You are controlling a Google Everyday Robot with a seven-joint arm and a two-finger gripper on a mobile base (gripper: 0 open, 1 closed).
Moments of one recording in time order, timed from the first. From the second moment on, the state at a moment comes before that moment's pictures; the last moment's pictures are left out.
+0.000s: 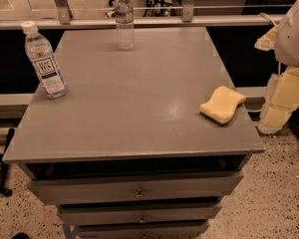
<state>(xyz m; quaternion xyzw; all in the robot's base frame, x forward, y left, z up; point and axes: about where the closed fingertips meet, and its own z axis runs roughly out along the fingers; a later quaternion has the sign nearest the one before) 0.438 -0.217 0.976 -0.60 0.78 -0.03 0.16</state>
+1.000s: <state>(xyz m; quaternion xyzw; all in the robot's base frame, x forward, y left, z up) 0.455 -0.208 0.955 -0.62 0.76 0.00 0.21</state>
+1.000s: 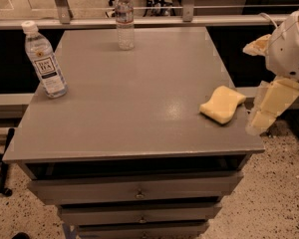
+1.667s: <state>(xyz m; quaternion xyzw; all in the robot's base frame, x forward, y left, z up) 0.507 -0.209 0.917 -0.62 0.74 0.03 0.26</state>
